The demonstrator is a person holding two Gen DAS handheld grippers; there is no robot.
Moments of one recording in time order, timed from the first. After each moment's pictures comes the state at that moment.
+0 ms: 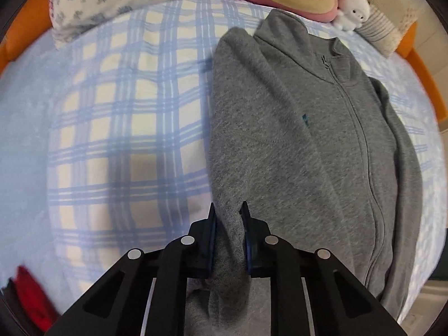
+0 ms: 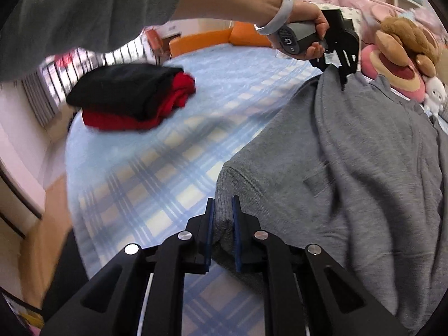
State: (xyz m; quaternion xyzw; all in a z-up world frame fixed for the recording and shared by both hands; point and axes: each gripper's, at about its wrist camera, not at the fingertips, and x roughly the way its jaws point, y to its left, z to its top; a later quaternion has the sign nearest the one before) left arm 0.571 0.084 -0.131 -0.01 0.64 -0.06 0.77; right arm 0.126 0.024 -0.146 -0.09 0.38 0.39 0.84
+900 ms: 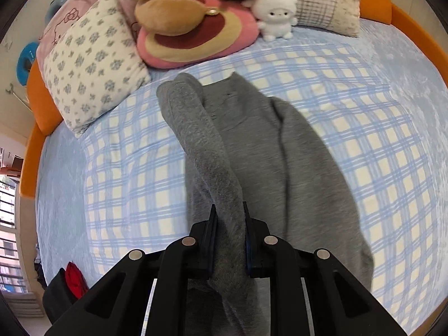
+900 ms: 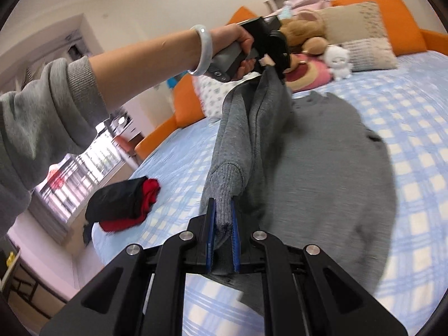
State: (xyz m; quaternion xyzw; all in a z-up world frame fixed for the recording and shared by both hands) left arm 0.562 -0.194 -0.028 0.15 0.59 0.01 0.80; right arm 0.120 -0.254 -0.063 0.17 0.31 0.30 0.89
